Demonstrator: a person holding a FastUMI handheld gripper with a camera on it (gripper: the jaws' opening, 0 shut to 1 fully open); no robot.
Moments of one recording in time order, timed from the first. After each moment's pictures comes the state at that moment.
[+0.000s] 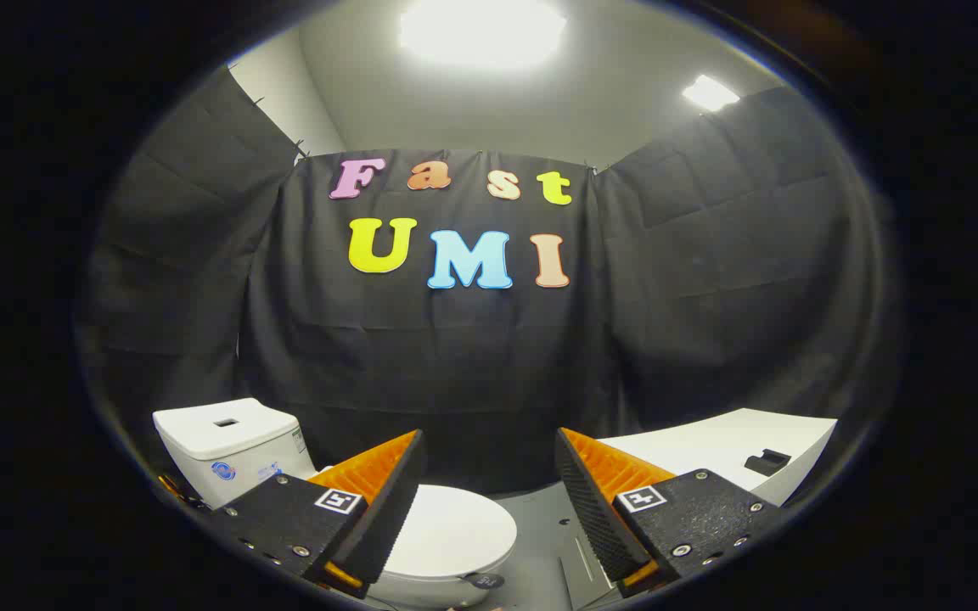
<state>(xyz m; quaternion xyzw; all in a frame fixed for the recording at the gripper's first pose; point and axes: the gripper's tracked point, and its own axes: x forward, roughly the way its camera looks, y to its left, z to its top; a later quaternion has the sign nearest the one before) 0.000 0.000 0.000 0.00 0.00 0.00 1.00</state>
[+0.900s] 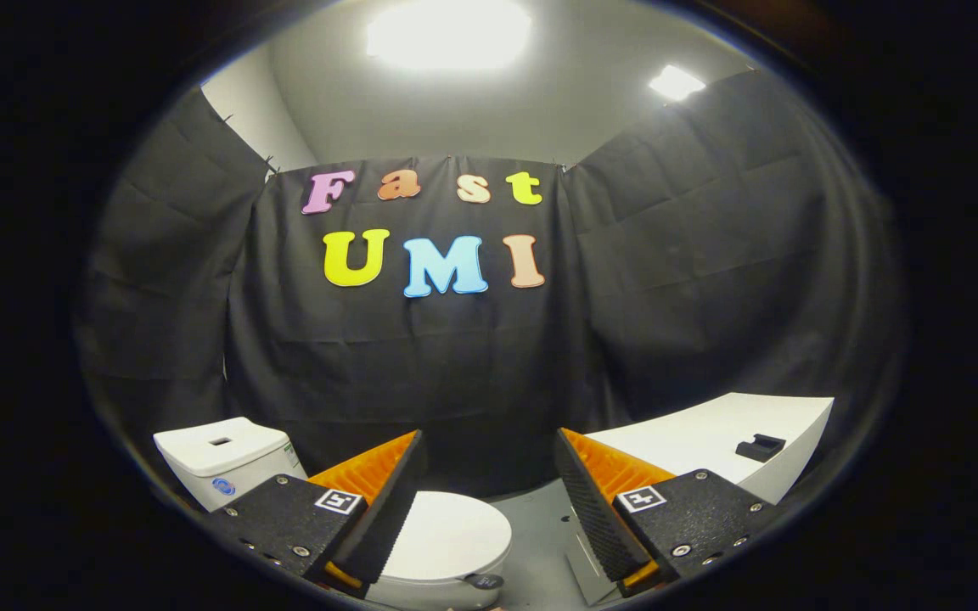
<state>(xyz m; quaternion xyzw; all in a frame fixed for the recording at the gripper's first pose) -0.001 -0.021 -0.004 0.04 0.00 -0.02 1.00</state>
